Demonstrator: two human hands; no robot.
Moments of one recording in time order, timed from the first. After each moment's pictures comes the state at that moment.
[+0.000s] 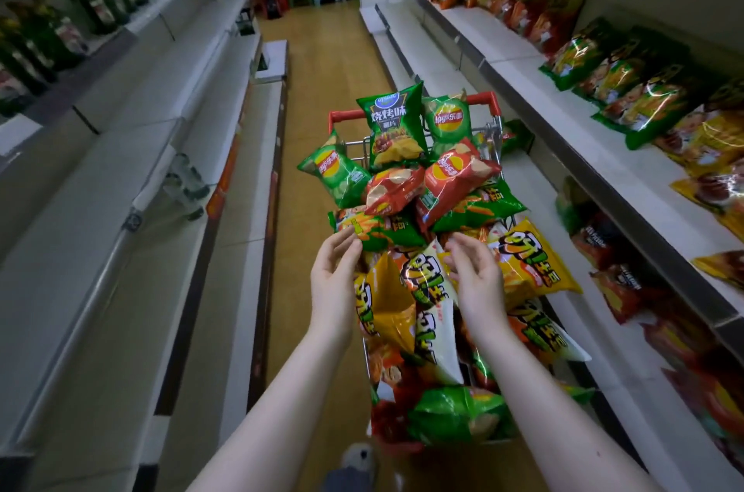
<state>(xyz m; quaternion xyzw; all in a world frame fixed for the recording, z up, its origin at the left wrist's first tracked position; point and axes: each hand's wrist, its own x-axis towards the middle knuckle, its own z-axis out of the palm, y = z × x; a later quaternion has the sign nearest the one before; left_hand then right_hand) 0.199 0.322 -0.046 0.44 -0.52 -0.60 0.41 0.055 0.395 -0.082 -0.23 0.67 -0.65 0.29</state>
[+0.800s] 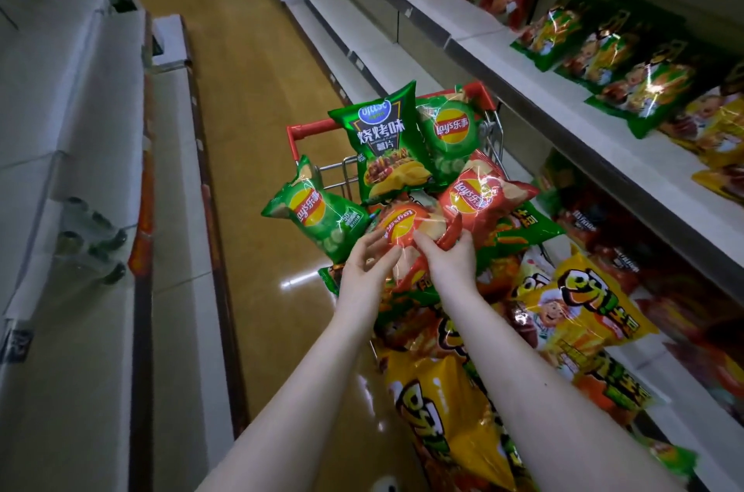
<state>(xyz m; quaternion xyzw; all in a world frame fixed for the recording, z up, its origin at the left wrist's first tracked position) 0.132 0.127 -0.096 0.39 -0.57 -0.69 0.21 0.025 0.185 -0.112 -0.03 0.75 -0.61 0.26</state>
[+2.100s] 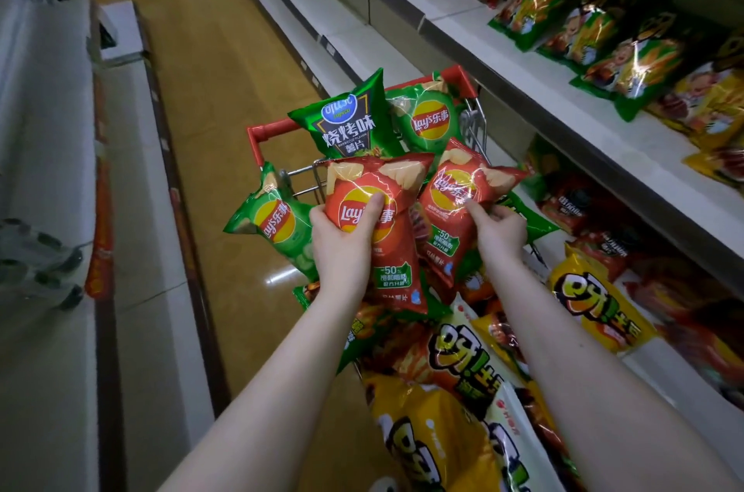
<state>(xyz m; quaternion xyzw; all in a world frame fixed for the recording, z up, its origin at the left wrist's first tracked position) 0.072 0.086 -0.090 0.50 -0.61 -0.57 0.24 -0.073 0.197 -0.126 0.03 0.78 -0.60 0.18</state>
